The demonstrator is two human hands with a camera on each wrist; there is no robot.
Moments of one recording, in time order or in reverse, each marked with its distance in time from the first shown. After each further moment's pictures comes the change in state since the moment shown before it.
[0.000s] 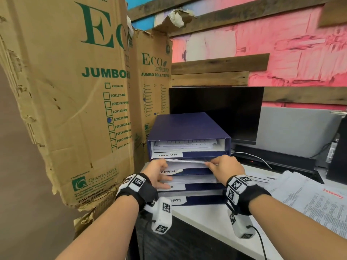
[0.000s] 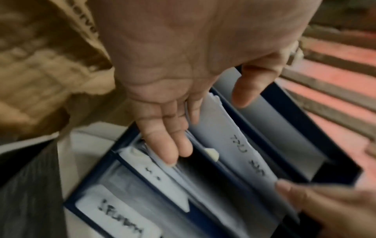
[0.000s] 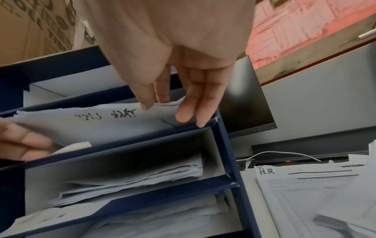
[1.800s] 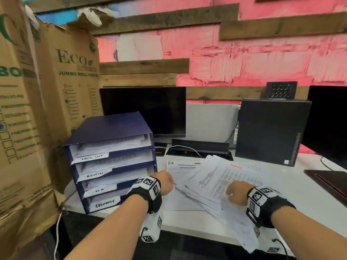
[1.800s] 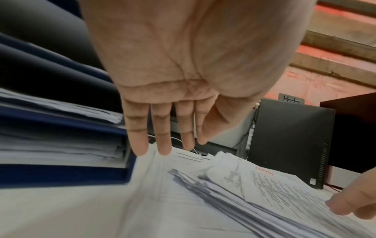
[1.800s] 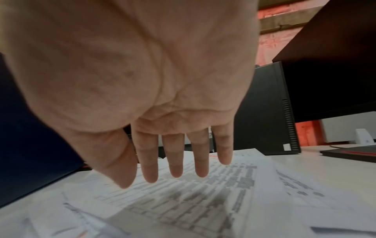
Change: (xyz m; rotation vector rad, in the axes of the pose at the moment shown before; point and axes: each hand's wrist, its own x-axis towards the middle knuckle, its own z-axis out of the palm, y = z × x) left_hand -0.024 -0.050 0.206 1.333 -0.315 0.364; right_hand -0.118 0.231 -0.090 -0.314 -0.483 0.334
